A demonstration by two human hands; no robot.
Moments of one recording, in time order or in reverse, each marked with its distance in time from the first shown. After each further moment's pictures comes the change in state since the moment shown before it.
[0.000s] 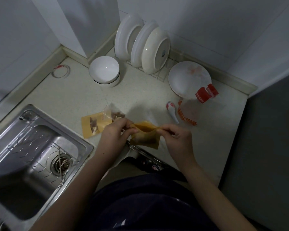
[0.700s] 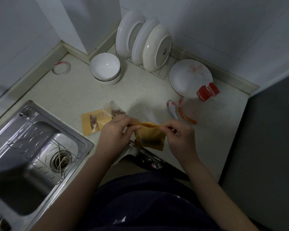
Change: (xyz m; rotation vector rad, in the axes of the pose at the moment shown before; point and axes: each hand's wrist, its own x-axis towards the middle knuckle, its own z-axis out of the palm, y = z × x) left_hand -0.002 0.008 -0.001 0.147 0.082 0.181; right_hand 0.004 0.001 -0.008 -0.143 -0.058 -0.083
